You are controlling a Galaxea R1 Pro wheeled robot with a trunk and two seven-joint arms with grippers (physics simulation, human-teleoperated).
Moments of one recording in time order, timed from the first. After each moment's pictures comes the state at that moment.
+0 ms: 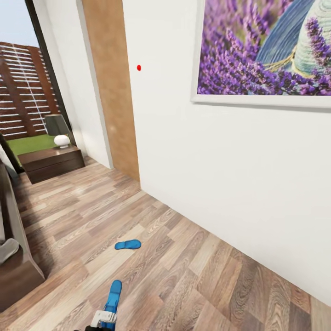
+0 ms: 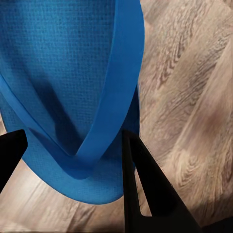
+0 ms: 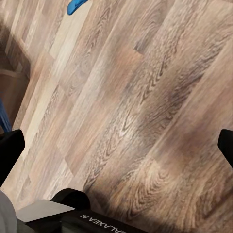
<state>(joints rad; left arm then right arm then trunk) -0.50 0.10 -0.28 -0.02 0.25 -0.04 -0.39 -0.20 -0.25 0.01 -0.26 -0.47 -0.01 0.94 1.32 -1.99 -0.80</state>
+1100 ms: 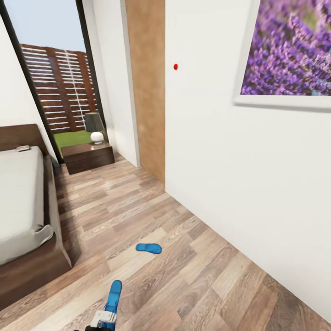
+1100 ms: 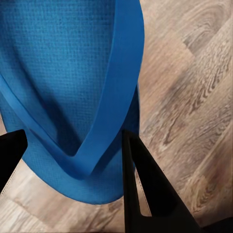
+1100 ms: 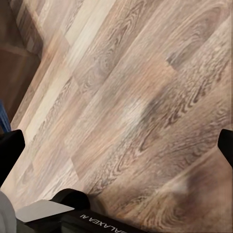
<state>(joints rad) -0.50 0.09 -0.28 -0.02 0.25 -0.04 -0.39 -0.20 -0.25 0.01 -0.26 -0.47 -0.01 0.93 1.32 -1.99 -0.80</state>
